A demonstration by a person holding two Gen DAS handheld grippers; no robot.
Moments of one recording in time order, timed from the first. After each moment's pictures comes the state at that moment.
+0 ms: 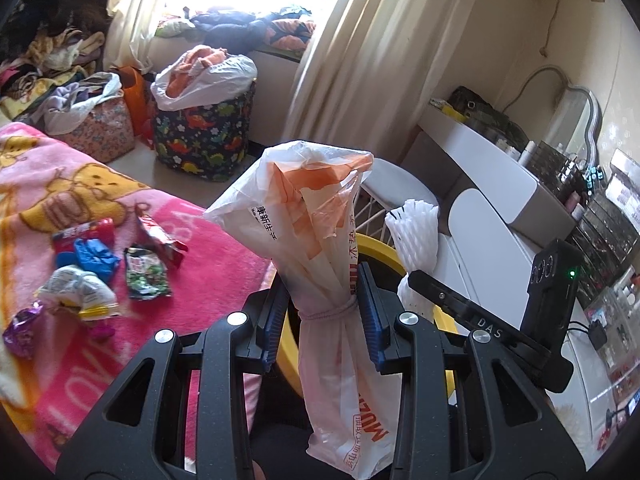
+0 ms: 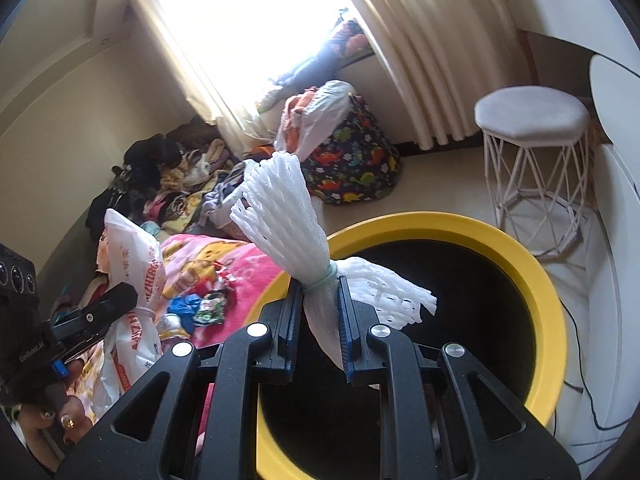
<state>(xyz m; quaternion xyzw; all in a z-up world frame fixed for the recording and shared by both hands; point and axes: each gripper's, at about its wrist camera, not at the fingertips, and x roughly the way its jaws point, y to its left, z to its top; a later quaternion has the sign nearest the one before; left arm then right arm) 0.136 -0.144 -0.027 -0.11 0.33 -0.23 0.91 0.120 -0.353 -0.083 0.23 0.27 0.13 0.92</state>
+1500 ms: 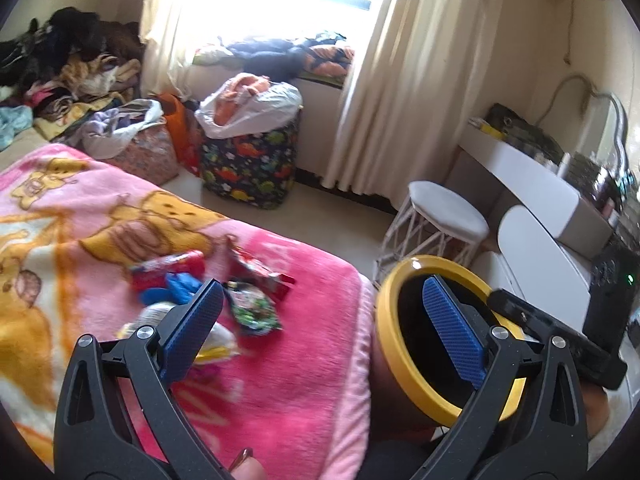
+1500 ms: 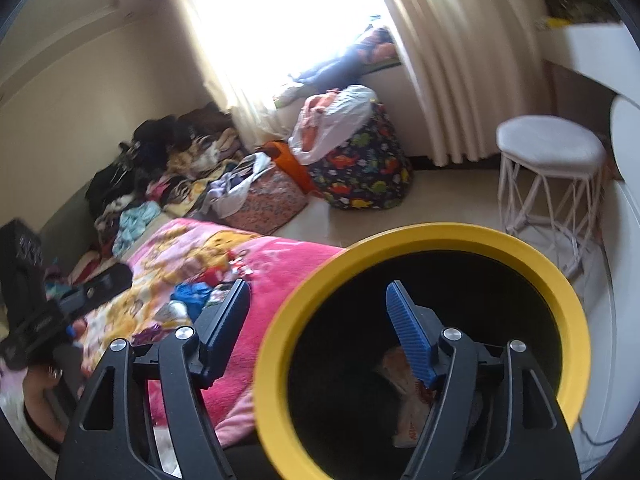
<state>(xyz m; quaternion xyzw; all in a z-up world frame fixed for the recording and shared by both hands) 0.149 -0.059 -0.033 -0.09 0.29 -0.16 0.94 0.128 -0.289 -0.064 0.15 0.25 0.16 0.94</state>
